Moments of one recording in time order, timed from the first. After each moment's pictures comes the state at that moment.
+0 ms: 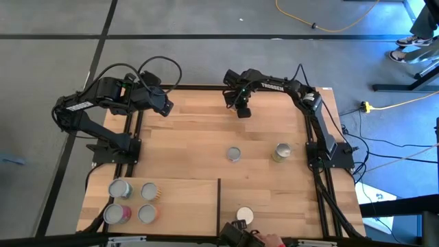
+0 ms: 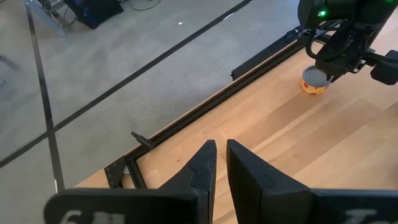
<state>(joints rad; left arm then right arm) 0.04 1.27 1.74 -1.56 -0.79 -0.73 -0.57 2.20 1.79 -1.02 -0.13 -0.74</state>
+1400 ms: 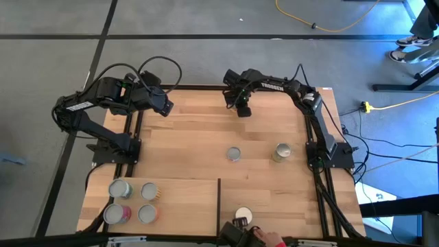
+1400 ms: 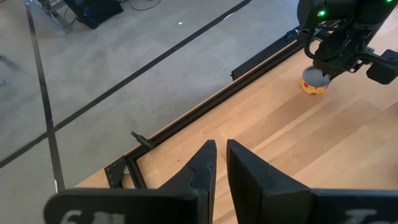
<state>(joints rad) 0.04 1.27 1.74 -1.56 -0.79 -0.73 -0.57 2.20 1.79 -1.01 -0.07 -0.74</state>
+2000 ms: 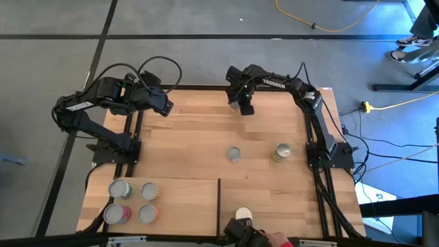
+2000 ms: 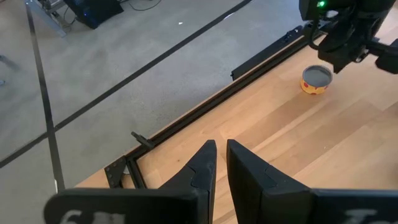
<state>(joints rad) 0.04 1.27 1.74 -1.56 -0.79 -0.73 -0.59 2.20 1.84 -1.14 -0.13 -0.74</state>
